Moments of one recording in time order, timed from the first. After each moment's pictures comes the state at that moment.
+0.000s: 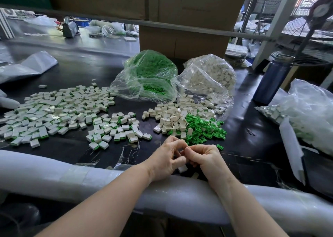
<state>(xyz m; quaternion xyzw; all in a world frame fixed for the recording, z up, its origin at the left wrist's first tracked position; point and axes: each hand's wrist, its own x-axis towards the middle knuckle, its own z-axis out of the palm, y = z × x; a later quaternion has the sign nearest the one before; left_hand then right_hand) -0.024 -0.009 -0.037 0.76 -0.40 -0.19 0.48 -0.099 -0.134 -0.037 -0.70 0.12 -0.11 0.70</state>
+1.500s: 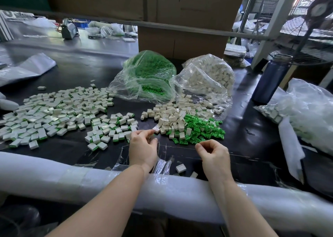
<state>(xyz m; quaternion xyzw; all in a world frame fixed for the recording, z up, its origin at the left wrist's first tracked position) -0.007 0.001 -0.045 0.84 -0.08 0.06 0.54 -0.097 -0.143 -0.048 -0.77 0.26 -0.29 0.50</state>
